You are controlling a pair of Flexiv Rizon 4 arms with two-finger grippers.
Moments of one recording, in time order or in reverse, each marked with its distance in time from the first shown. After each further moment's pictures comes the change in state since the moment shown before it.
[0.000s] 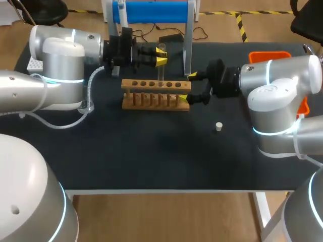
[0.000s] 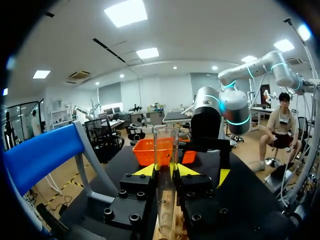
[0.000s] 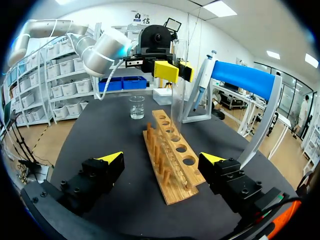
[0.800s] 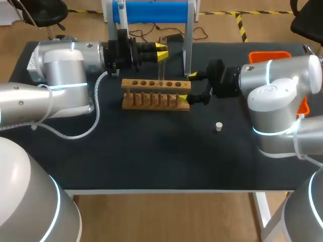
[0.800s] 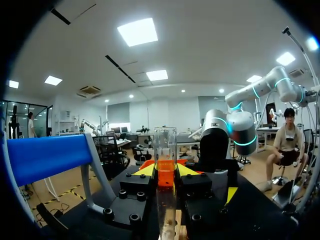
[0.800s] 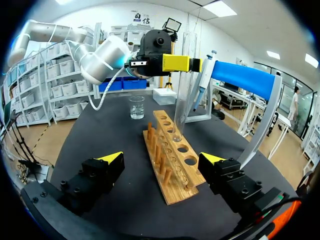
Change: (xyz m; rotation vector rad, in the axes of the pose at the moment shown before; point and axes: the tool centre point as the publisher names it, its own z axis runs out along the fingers) left arm -0.013 -0.015 0.001 0.216 -0.069 -0.040; right arm 0.000 0.000 0.000 0.000 0.000 0.000
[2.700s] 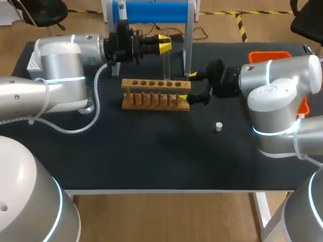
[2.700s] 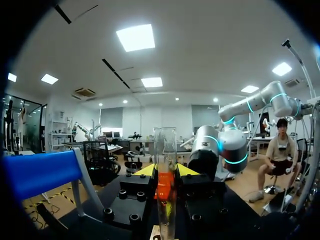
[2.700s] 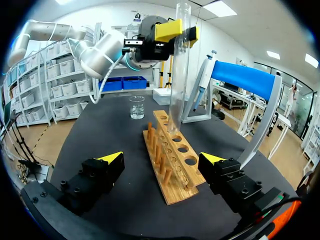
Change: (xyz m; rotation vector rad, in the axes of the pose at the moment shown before) left arm 0.017 -0.043 0.009 0.062 0.069 -0.050; right arm 0.000 0.000 0.000 0.000 0.000 0.000
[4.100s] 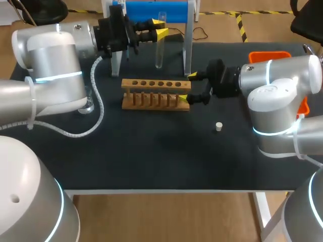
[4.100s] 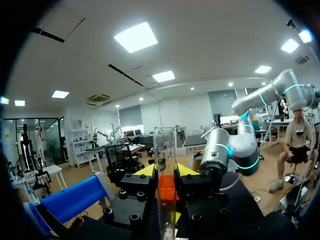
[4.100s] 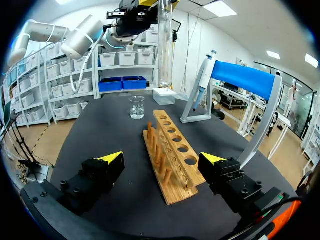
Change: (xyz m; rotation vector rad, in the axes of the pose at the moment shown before) left arm 0.021 -0.070 -0.009 -0.083 -0.193 0.139; right arm 0.000 0.000 0.000 0.000 0.000 0.000
